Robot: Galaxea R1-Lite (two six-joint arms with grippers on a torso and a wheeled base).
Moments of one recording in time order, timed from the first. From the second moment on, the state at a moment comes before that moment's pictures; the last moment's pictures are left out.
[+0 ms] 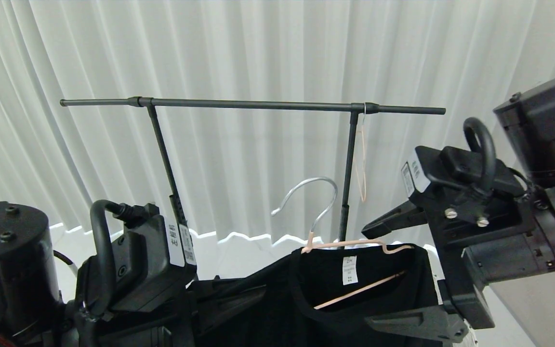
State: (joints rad) left arm -0.80 1.27 -0.54 -0.41 -0.24 0.33; right arm 0.88 1.49 -1.25 0.44 0.36 -0.42
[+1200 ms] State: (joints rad) left arm -0.86 1.26 -0.55 -0.41 -0.24 0.33; right arm 0.79 1.61 -1.25 0.43 0.35 -0.55
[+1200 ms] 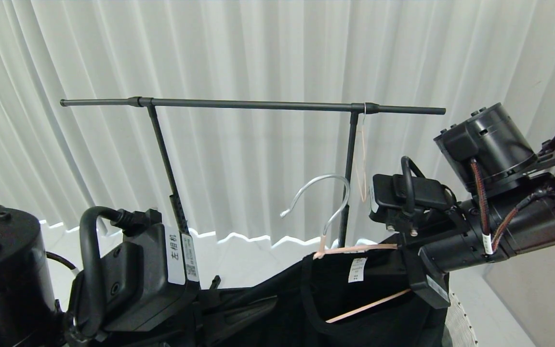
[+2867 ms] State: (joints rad) left arm -0.61 1.22 -0.30 -0.41 -0.17 0.33; right arm 0.53 1.52 -1.23 0.26 0.41 -0.80
